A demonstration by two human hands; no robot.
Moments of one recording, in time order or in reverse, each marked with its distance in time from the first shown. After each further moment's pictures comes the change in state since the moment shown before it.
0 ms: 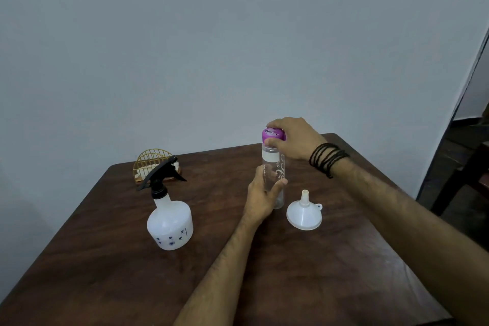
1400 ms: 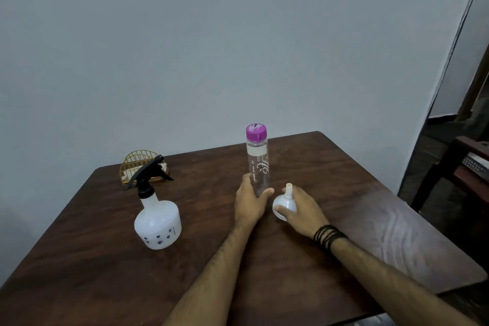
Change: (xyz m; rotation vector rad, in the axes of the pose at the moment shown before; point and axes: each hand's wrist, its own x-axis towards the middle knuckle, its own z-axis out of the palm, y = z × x) left_hand -0.009 -0.018 0.018 0.181 0.095 -0.159; right_hand -0.105 0.094 0.134 0.234 0.026 0.294
